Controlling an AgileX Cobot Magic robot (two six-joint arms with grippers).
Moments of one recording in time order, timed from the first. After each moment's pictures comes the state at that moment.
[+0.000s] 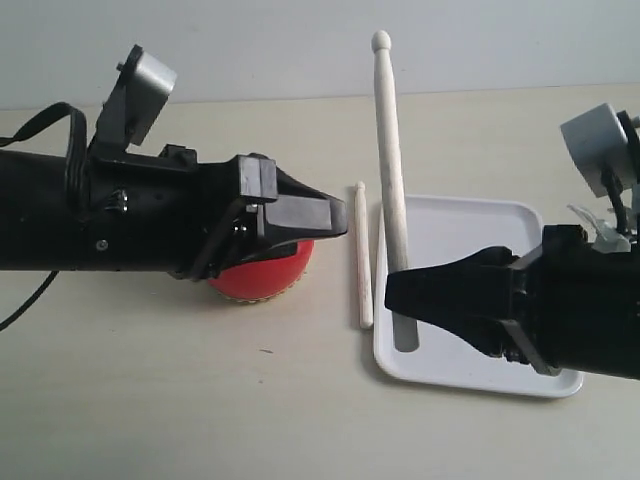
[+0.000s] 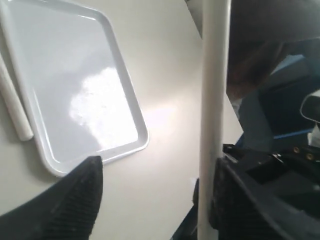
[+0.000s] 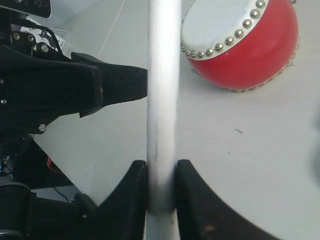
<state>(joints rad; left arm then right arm) -0.68 1.36 -0.68 -1.73 0.53 1.04 0.58 1.00 -0.34 1.74 0.50 -1.07</state>
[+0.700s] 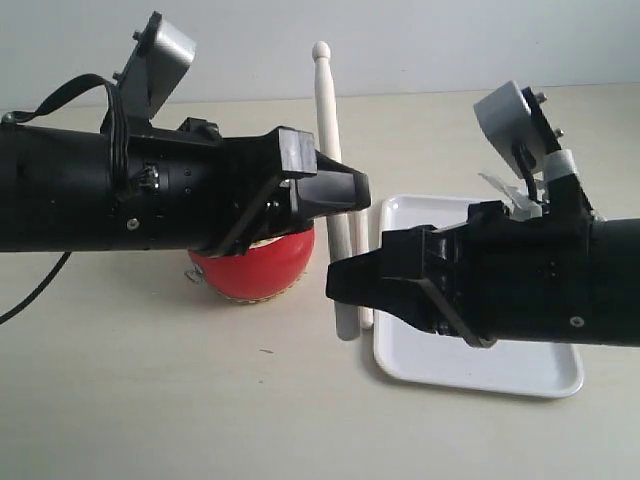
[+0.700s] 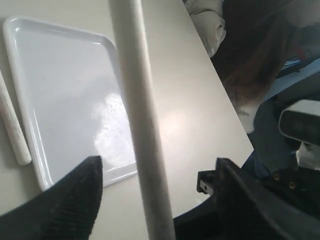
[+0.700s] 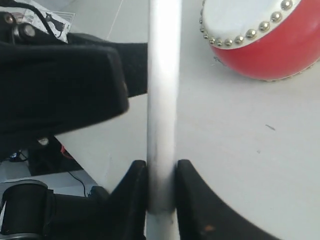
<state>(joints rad) -0.76 1.36 -0.75 -1.74 0.39 1.01 0.66 1.16 -0.46 1.74 0.50 -1.02</state>
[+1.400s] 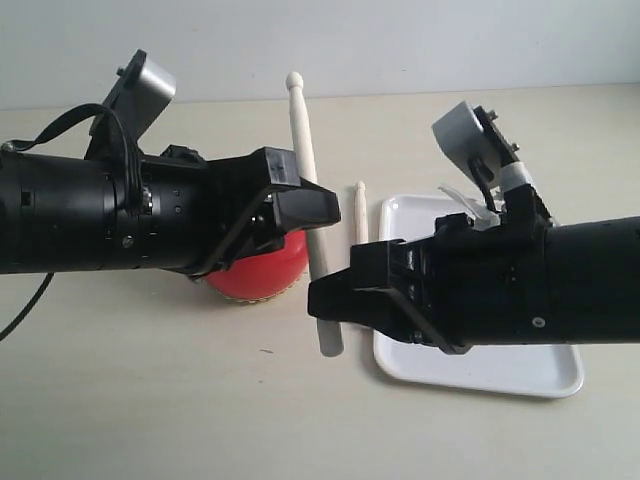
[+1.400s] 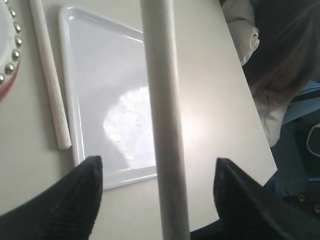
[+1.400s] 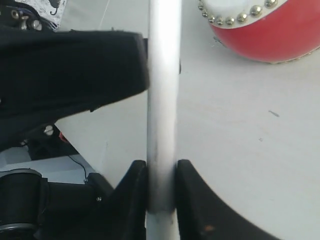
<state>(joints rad) -0.76 1.36 -0.70 -1.74 0.30 0.93 0.66 1.26 -0.49 1.74 0.54 -1.04</state>
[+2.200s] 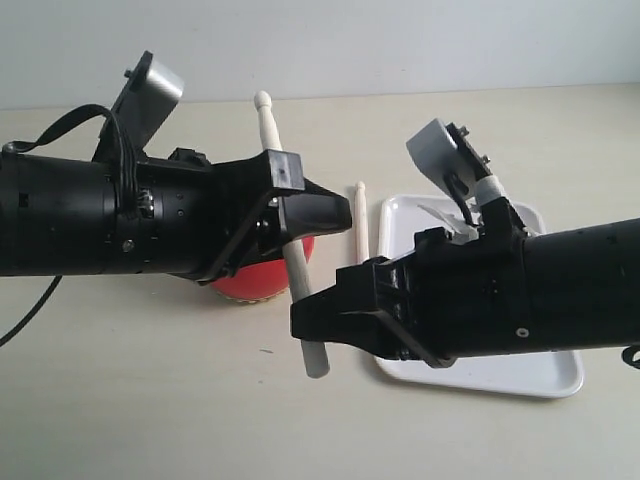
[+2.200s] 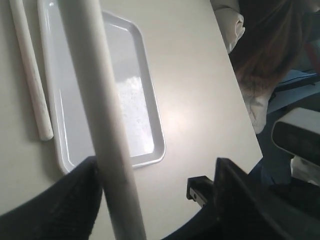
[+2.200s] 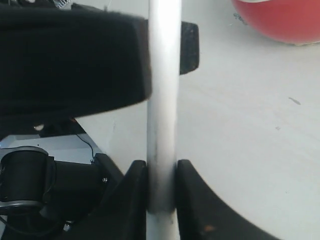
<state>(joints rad) -0.76 1.36 -0.70 -1.74 0.35 0.93 0.66 1.32 -0.50 1.74 0.63 -1.09</state>
